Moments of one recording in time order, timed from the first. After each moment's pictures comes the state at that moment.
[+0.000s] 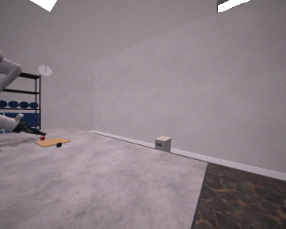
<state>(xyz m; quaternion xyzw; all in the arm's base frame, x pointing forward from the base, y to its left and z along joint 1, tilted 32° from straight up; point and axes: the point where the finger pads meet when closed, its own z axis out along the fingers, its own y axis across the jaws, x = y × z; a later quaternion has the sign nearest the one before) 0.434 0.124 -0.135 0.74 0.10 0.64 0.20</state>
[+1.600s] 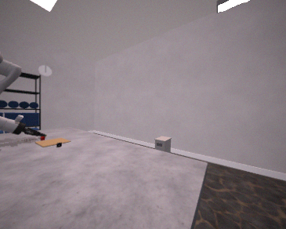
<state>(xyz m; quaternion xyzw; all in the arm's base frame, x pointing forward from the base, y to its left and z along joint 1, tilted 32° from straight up) 0.436 0.120 -0.143 0.74 0.10 0.64 0.20</state>
